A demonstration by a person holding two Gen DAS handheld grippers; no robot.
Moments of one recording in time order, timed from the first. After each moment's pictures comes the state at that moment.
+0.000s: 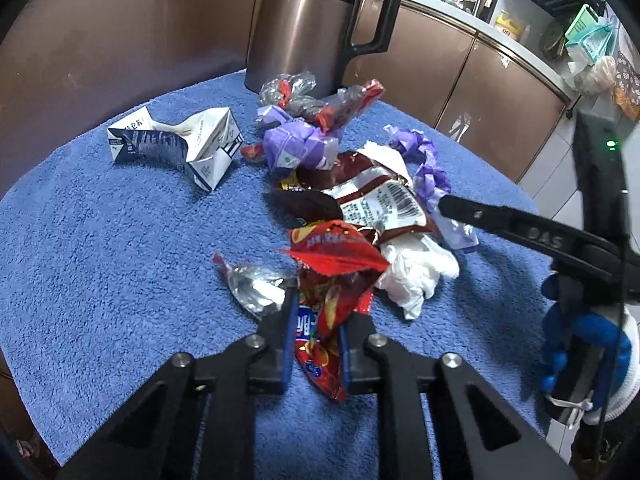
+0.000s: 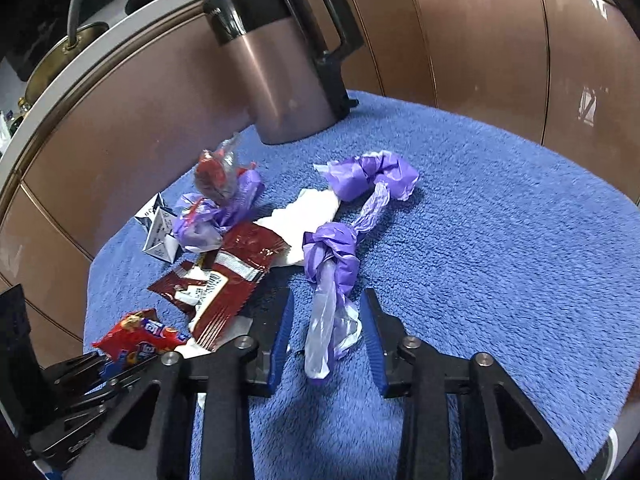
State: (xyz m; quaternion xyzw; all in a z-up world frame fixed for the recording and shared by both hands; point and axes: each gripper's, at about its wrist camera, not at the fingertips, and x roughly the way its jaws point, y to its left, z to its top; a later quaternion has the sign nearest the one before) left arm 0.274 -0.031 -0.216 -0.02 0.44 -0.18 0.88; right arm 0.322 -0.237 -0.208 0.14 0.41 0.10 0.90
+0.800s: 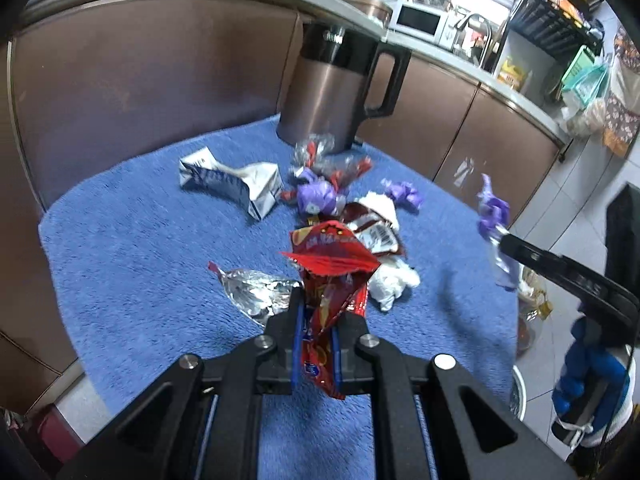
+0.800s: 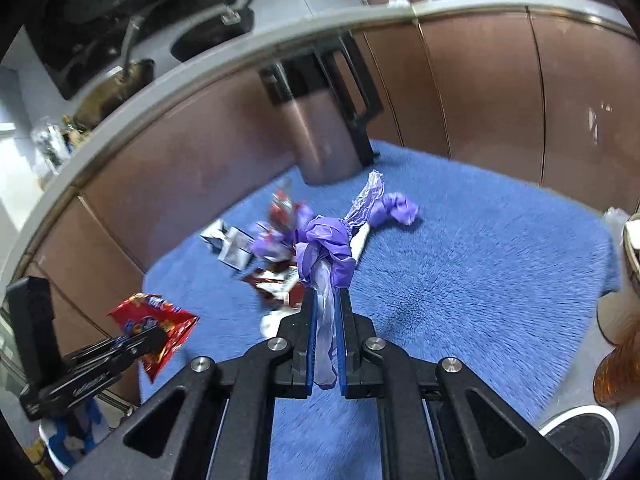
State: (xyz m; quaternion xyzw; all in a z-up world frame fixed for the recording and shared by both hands) left arm 0.204 0.017 -0.146 -0.06 0.38 -0.15 0.91; right arm 0.226 -0.247 -0.139 0.15 0.32 0.13 0.93
